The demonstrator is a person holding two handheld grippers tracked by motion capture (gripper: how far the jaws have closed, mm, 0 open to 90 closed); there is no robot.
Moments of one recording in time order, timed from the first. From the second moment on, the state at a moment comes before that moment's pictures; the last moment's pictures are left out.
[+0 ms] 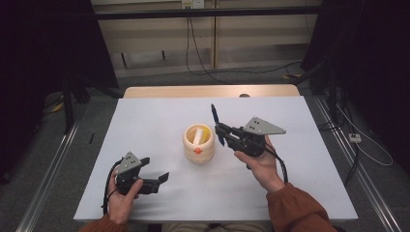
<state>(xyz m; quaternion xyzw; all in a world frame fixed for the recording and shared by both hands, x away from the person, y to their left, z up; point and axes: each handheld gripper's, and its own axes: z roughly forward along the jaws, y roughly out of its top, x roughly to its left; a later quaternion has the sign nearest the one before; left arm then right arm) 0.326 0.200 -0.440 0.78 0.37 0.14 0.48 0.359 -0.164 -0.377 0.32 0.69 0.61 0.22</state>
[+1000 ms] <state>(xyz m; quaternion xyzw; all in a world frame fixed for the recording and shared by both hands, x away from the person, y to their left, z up) 0.329 0.203 -0.442 0.78 0.37 0.13 0.49 0.402 -0.130 -0.388 0.32 0.67 0.63 0.21</state>
